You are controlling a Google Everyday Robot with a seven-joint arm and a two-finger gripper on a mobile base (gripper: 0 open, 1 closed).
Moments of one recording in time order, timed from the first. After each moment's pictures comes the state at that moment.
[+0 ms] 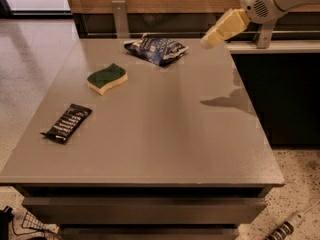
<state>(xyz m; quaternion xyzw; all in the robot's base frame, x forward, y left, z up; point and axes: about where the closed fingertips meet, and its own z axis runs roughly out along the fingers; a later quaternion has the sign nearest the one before) 0.659 -0.160 1.009 -0.45 0.77 0.04 0.45</state>
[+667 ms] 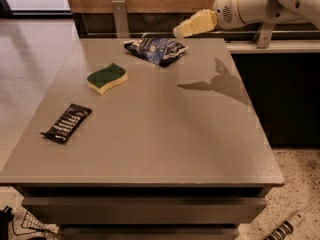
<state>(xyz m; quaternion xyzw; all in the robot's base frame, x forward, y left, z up) 0.727 -0.117 0.987 -0.36 0.76 0.15 0.51</state>
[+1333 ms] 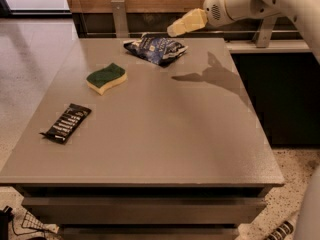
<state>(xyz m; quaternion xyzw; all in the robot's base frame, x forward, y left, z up) 0.768 -0.102 0.969 -0.36 0.78 0.15 0.49</state>
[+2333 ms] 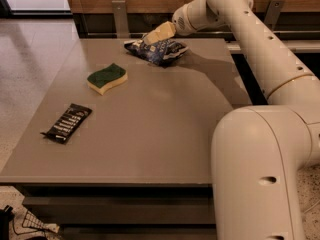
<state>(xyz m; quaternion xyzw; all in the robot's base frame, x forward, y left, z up) 0.853 -0.032 0.892 -0.37 0.80 0.20 0.44</state>
